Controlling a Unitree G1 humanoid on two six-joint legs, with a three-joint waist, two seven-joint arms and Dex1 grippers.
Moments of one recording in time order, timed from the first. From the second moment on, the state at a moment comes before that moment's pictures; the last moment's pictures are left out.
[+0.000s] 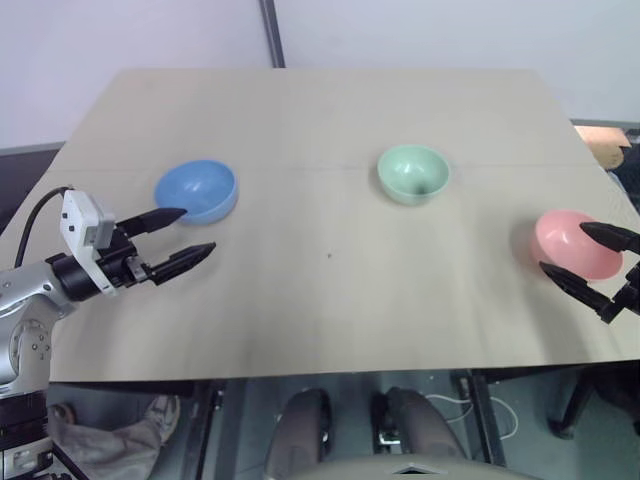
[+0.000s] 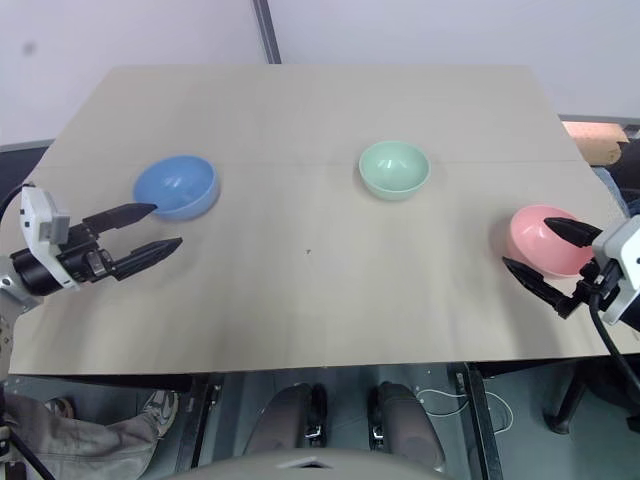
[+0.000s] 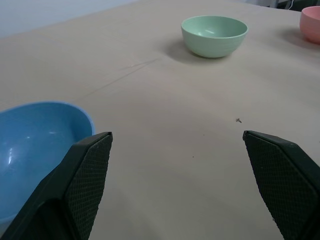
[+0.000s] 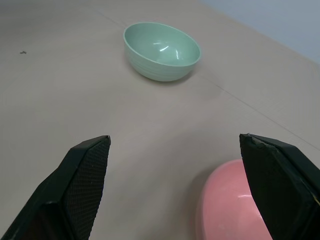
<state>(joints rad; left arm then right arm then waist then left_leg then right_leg) -0.07 0.89 0.47 -0.01 -0.61 0.32 -1.13 0.25 -0.82 -0.63 -0.49 0.55 0.41 0.87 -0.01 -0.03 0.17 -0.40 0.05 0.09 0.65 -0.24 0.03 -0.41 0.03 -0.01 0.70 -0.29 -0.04</state>
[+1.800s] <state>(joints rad) -0.15 0.81 0.32 -0.19 -0.82 0.35 -1.39 -0.16 -0.76 -0.09 -0.41 0.30 0.62 0.63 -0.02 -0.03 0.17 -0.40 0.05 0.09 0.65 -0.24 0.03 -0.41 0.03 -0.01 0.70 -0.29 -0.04</state>
